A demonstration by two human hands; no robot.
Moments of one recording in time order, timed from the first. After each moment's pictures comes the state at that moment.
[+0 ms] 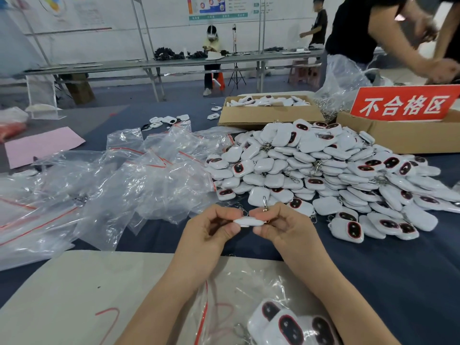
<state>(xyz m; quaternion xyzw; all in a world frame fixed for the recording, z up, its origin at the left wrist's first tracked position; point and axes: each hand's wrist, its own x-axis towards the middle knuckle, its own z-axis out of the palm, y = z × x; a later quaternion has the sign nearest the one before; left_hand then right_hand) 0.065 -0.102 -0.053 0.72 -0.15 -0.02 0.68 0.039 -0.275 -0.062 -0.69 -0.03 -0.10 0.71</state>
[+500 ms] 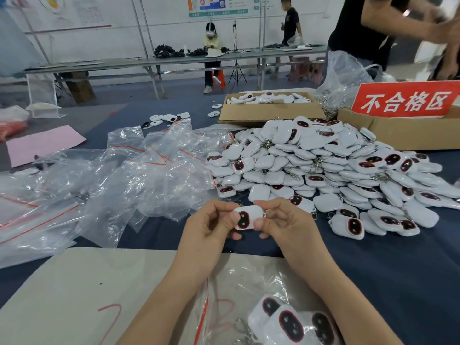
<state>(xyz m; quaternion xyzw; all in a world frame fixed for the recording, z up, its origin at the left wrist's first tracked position) 0.062 -0.105 -0.053 0.71 -0.14 0.01 0.69 0.038 -0.274 -0.059 -0.70 -0.03 -0.12 0.70</state>
